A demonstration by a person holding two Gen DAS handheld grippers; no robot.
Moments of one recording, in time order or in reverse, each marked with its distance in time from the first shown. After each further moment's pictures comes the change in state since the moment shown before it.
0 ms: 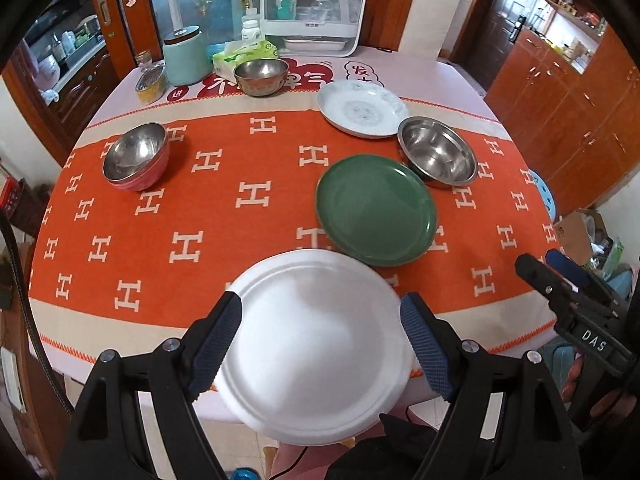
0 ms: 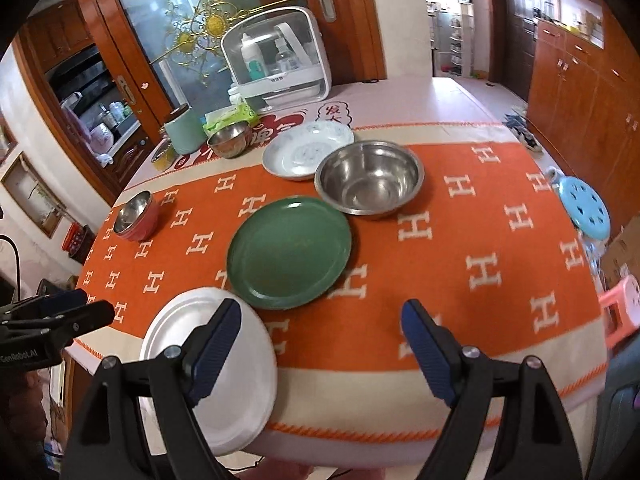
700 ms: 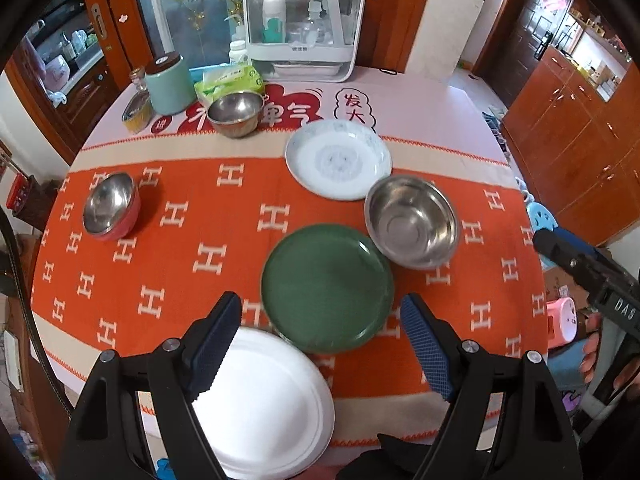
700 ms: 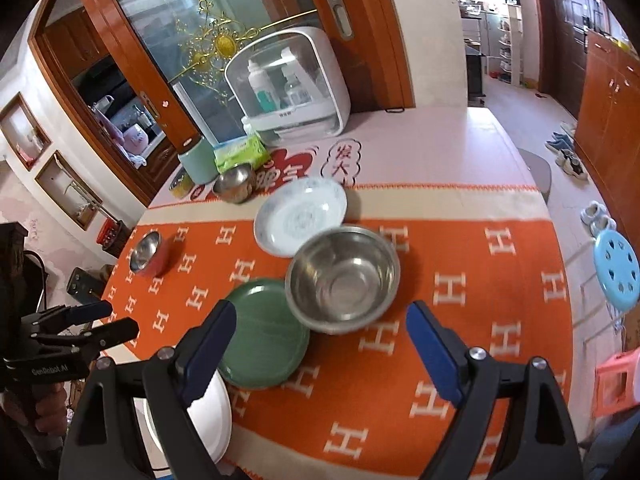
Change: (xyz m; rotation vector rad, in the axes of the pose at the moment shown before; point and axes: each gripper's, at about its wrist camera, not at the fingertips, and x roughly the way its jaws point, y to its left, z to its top) left arm 0.015 -0.083 0.117 -0.077 0.006 0.064; right arm 0.026 -0.089 0.153 -0.072 0.038 0.173
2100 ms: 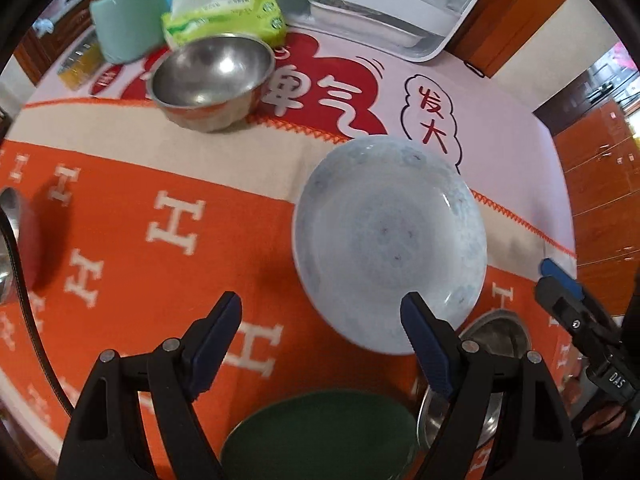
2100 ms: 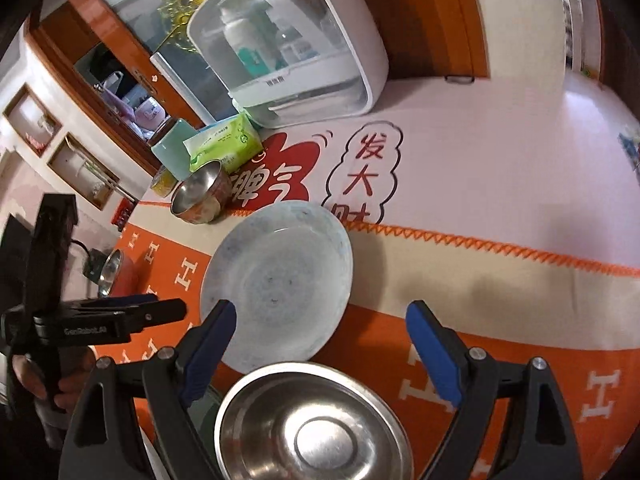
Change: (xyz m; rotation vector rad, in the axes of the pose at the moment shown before) left arm 0.230 0.050 0.141 -0.222 0.161 -0.087; right arm 0.223 -0.047 0.089 -0.039 0.136 0.197
